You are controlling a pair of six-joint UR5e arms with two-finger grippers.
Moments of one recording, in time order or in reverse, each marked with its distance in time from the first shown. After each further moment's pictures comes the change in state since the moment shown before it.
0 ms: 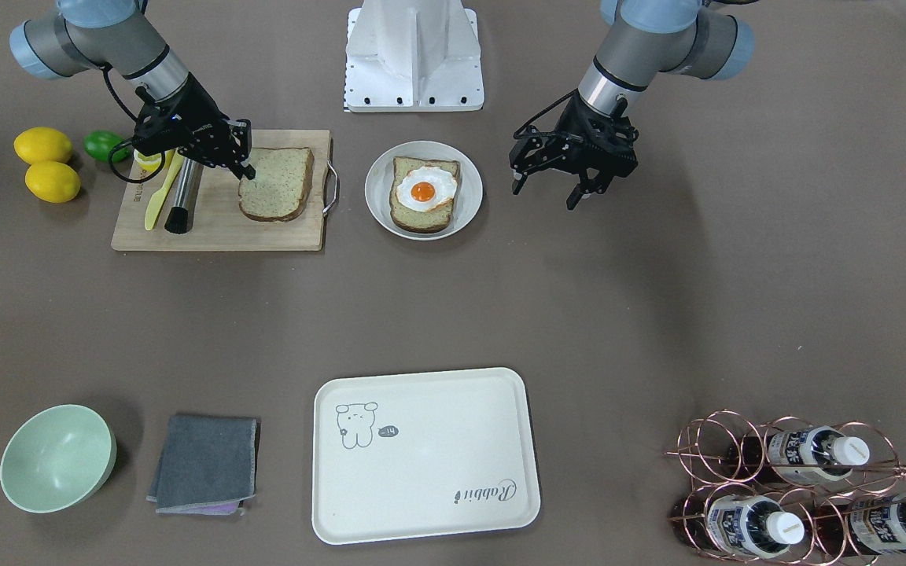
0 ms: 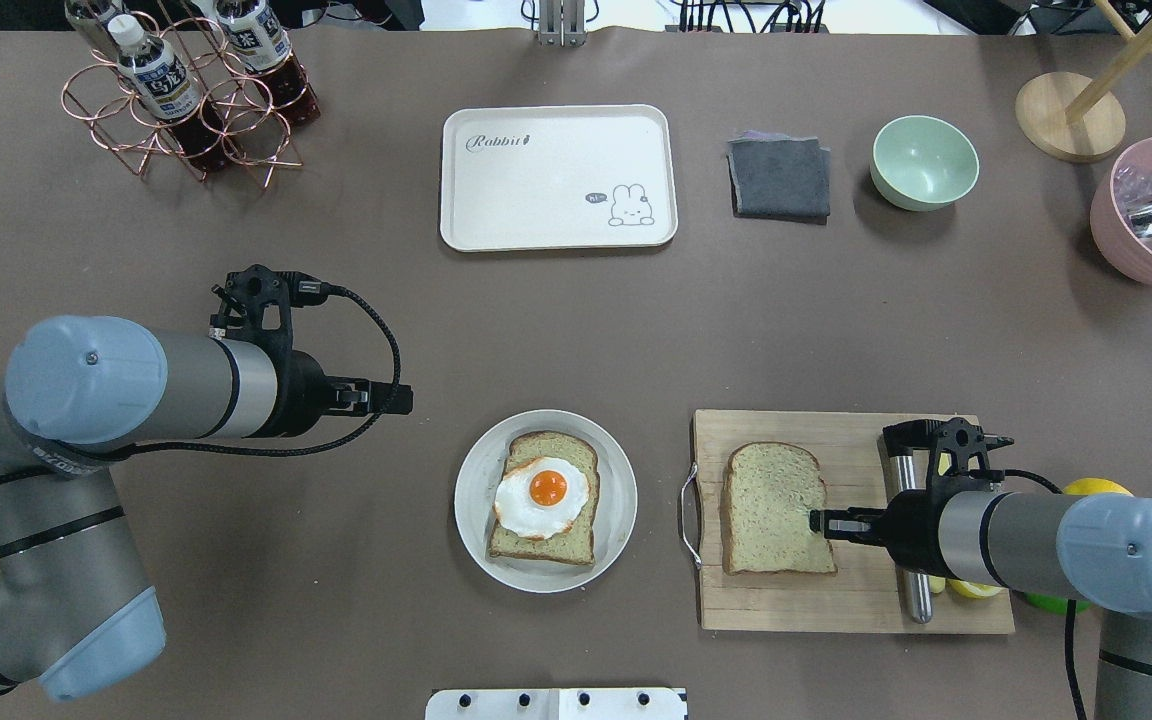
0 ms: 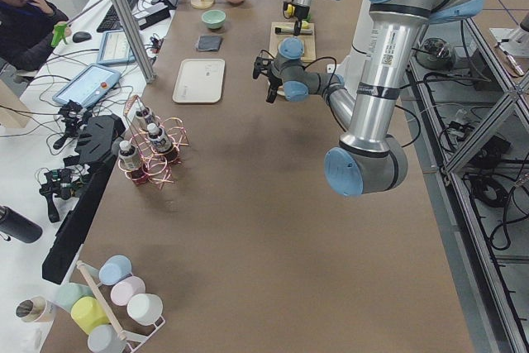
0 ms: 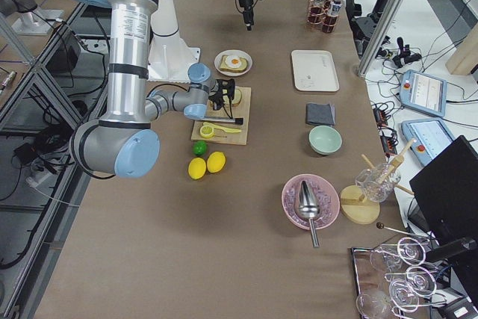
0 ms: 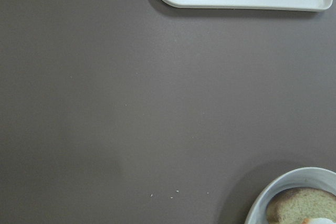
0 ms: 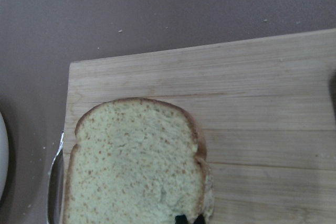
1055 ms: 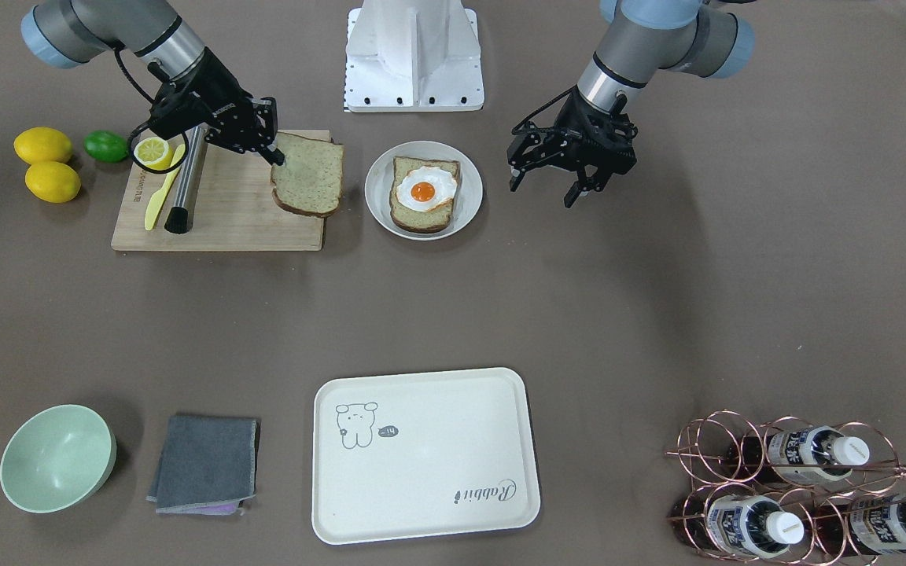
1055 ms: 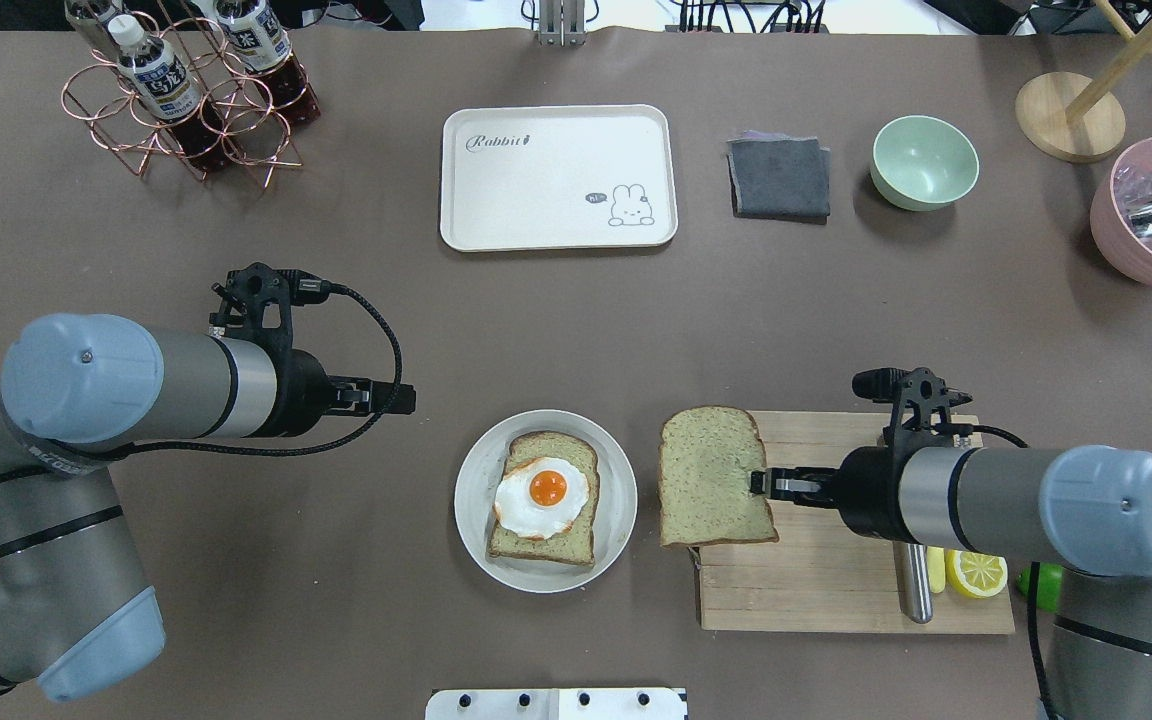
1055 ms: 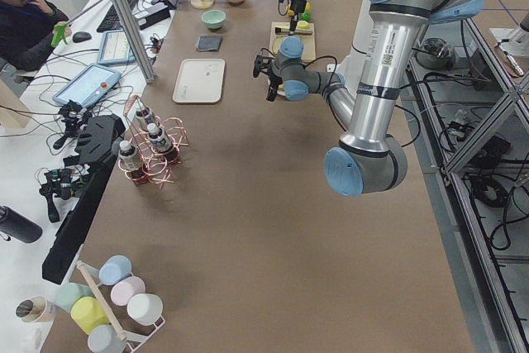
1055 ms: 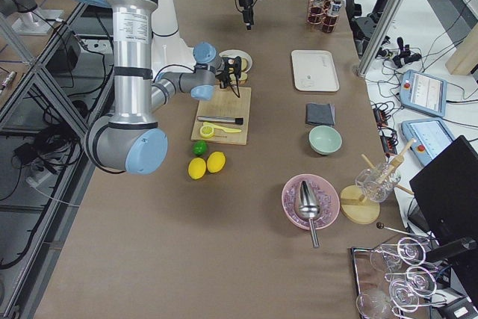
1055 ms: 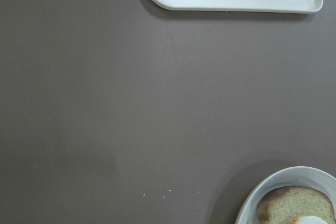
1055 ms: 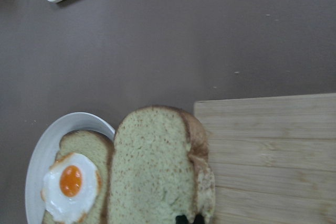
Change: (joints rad) left arm -0.002 0.000 -0.008 -0.005 -0.009 0.000; right arm 0.059 0.165 0.089 -0.134 0.045 0.010
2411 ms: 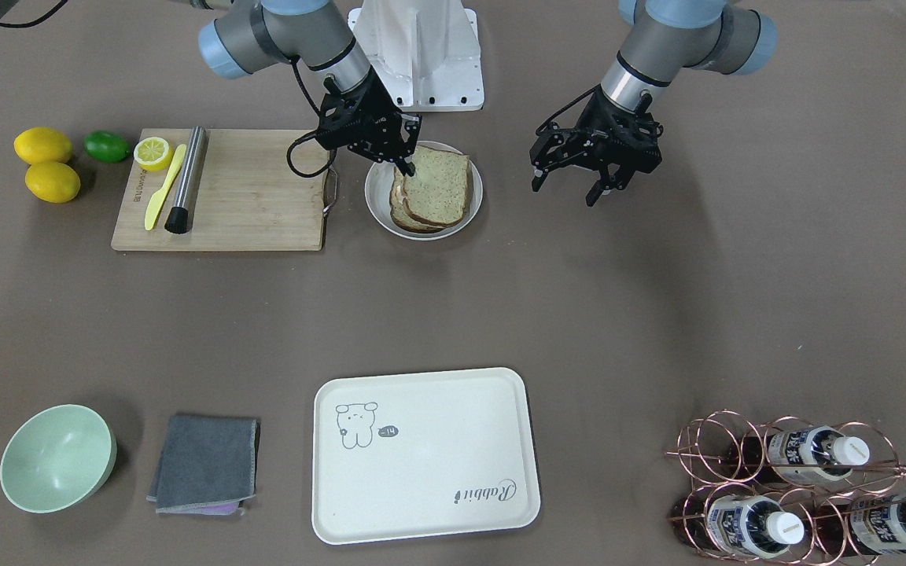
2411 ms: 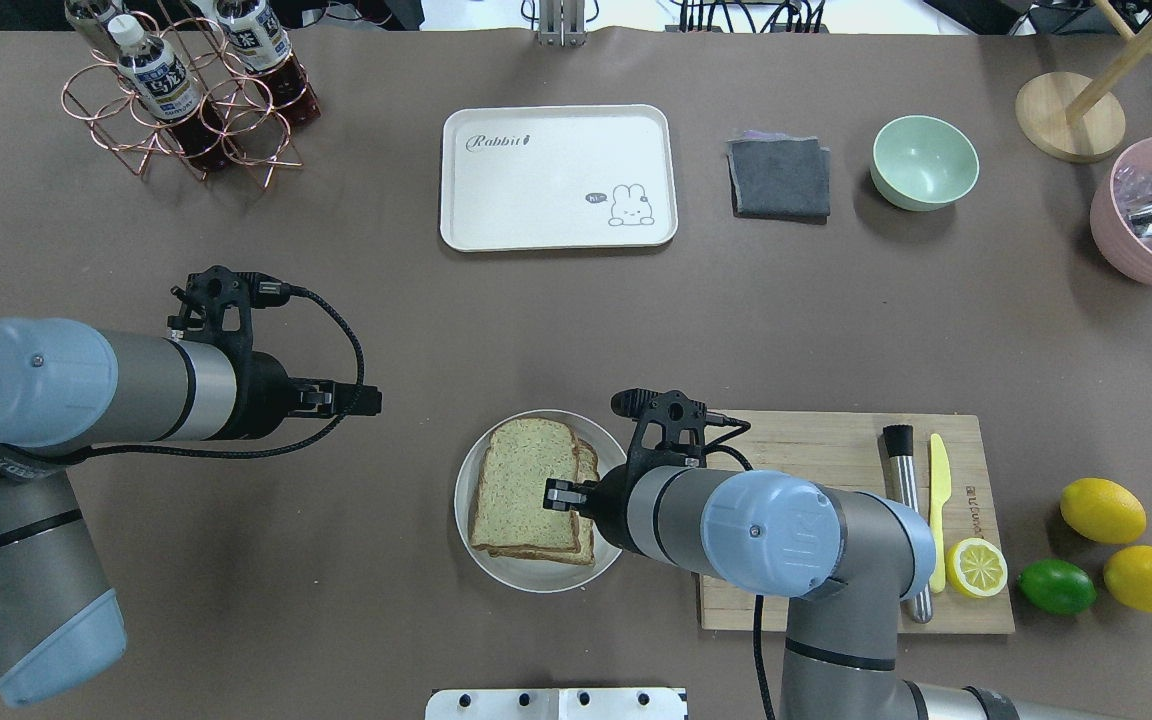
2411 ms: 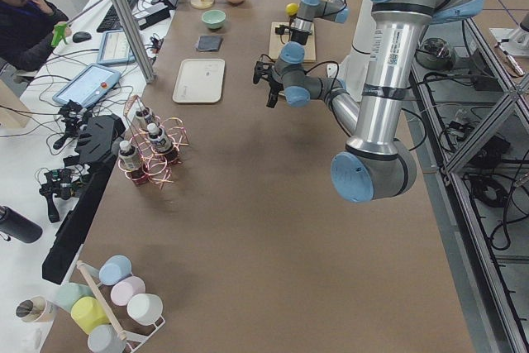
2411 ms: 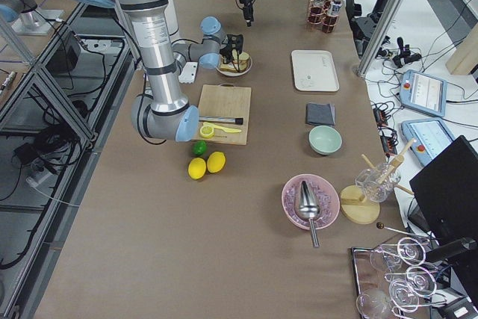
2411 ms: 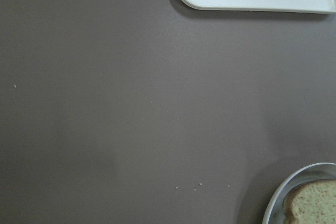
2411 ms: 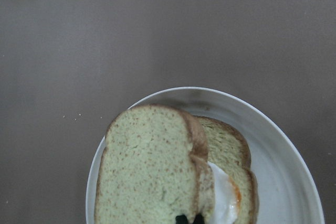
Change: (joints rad) left arm -0.015 0.065 -0.022 -0.023 -0.004 0.001; right arm -0.121 0.395 -0.221 -0.226 -0.128 0.089
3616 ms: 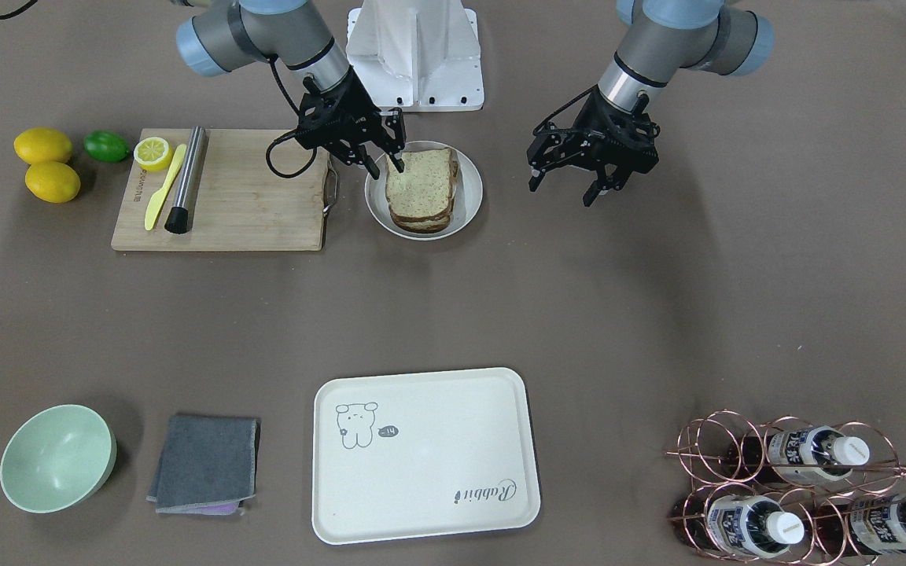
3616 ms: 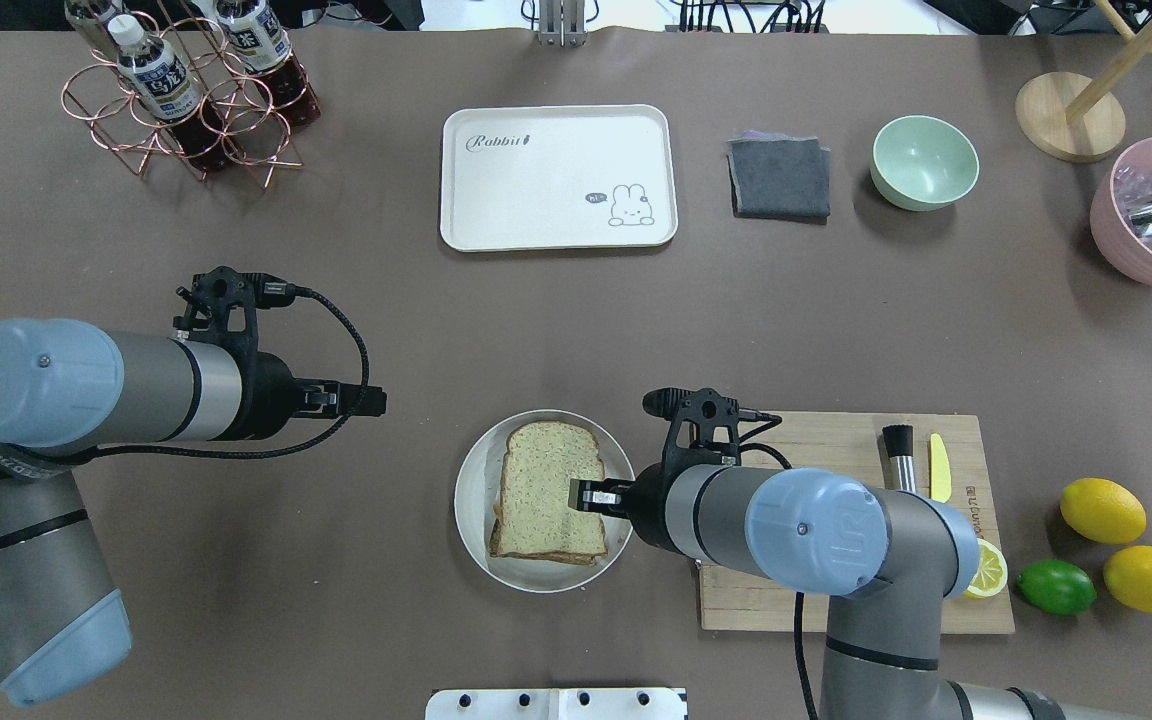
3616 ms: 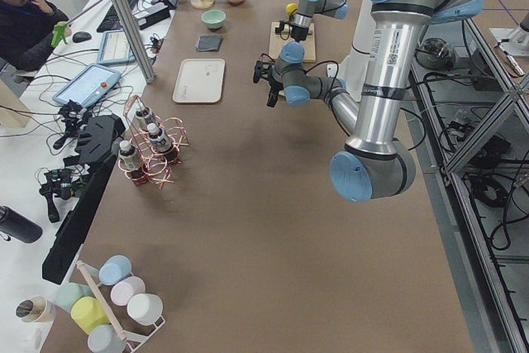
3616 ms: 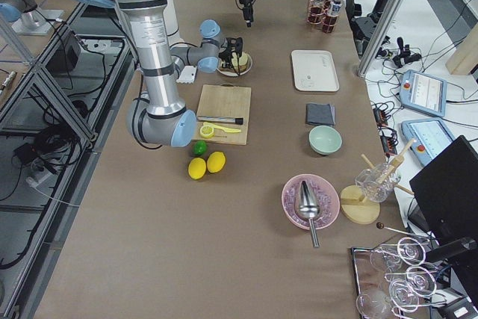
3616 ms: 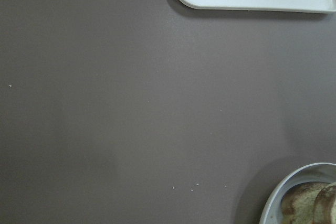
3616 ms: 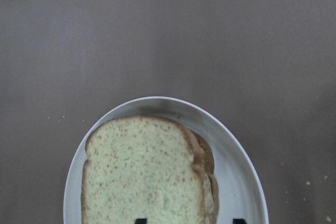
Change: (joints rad) left arm 0.005 -0.009 0.005 0.000 0.000 -0.002; right arm 0.033 -0.064 0.059 -0.006 0.027 -0.043
